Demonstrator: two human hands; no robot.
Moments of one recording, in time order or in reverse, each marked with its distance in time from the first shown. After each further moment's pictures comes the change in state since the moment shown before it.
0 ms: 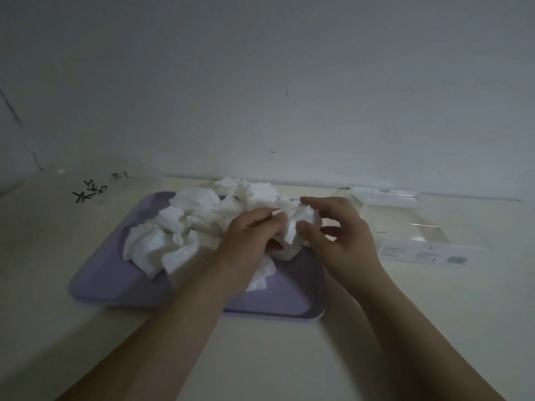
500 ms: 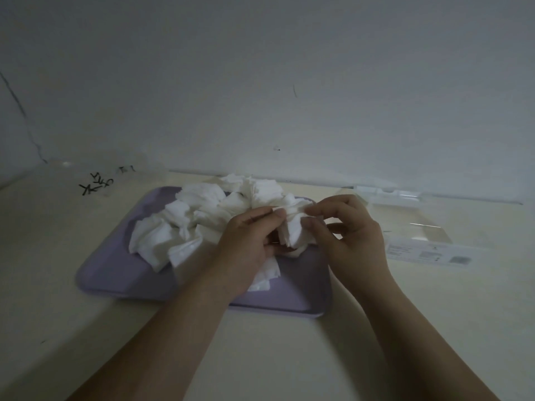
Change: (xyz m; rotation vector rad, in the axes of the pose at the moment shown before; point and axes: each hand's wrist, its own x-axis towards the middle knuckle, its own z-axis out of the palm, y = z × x) left_hand -0.013 0.007 -0.004 -0.192 -0.030 -0.061; right_hand -0.007 -0.015 0.004 -0.038 0.088 -0.076
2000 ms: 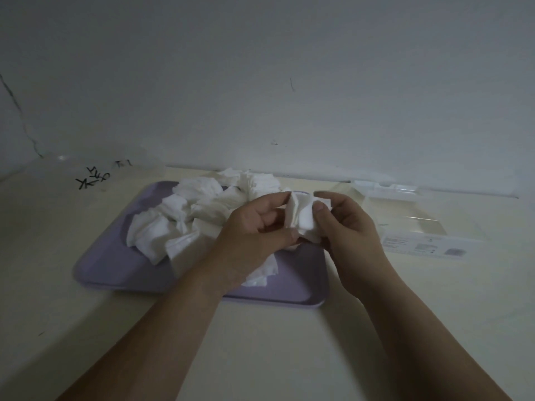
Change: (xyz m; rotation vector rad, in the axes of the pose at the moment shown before) left_hand -0.012 0.004 -0.002 0.296 -0.237 0.140; right_hand -0.003 0.007 0.000 0.494 -0.047 0.432
